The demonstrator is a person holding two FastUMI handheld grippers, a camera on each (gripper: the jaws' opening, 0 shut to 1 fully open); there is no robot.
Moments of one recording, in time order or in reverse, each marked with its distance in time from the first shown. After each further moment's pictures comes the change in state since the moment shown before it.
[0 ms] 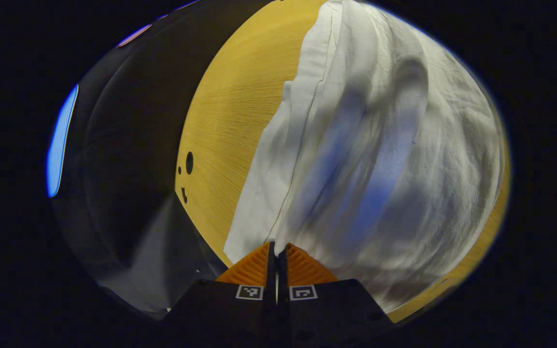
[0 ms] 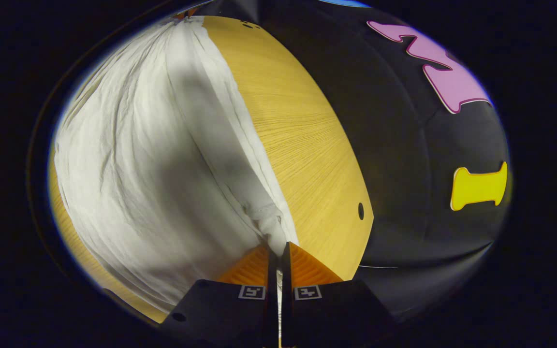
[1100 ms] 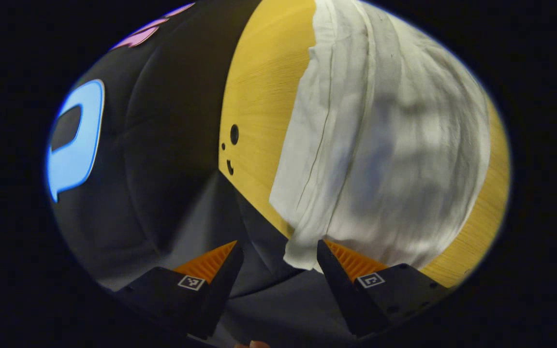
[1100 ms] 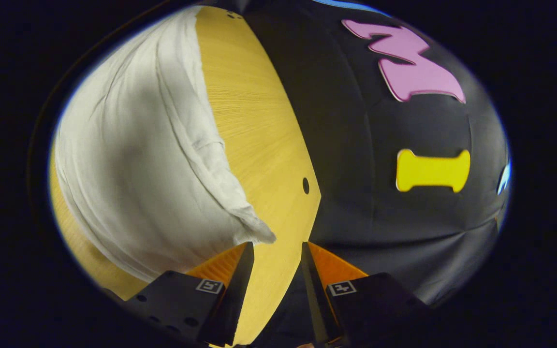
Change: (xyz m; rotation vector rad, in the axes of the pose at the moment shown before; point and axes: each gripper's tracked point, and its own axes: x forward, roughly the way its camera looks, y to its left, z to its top) left arm -0.047 0.039 -0.091 -0.019 0.088 0.219; right arm -0.069 -0.071 -0.064 0.120 0.083 -0.316
